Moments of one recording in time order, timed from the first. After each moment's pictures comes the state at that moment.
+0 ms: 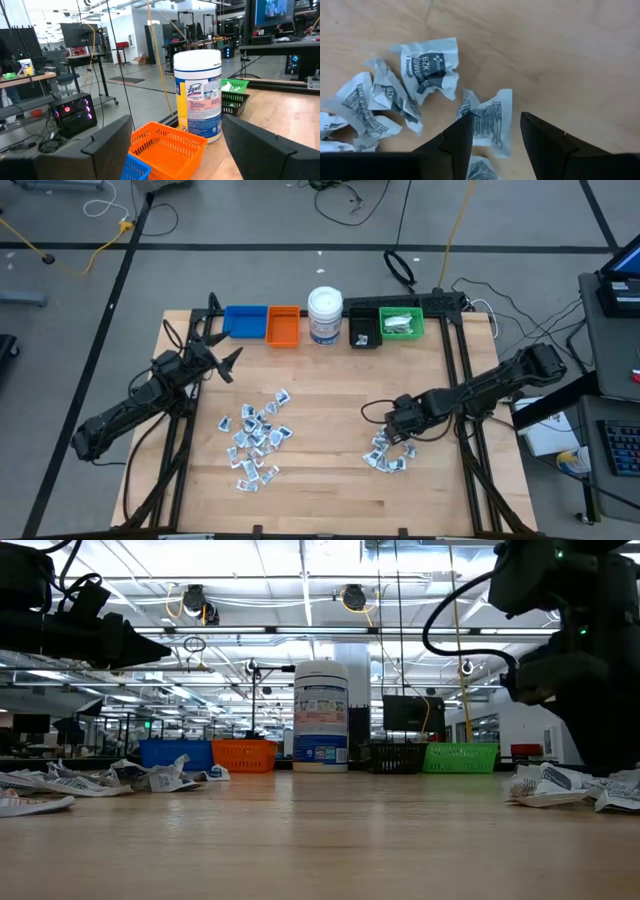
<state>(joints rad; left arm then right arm) 0.62 0.02 0.02 0.07 -0.05 0.13 0.28 1.39 0.67 -0.73 -0.05 1.40</state>
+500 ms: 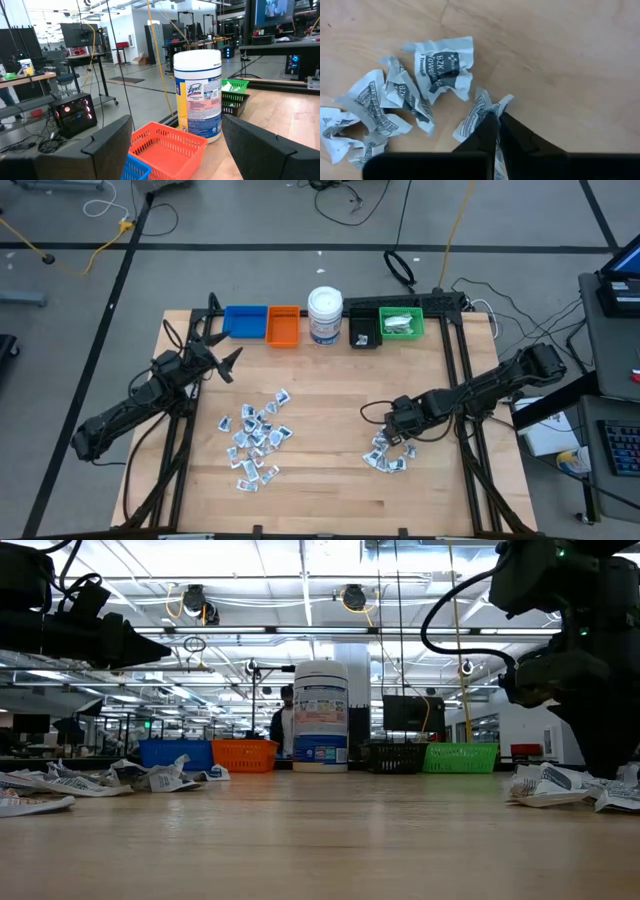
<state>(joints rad) 0.62 0.02 0.02 0.07 -0.05 0.13 0.28 1.39 0.66 -0.71 -0.04 1.37</state>
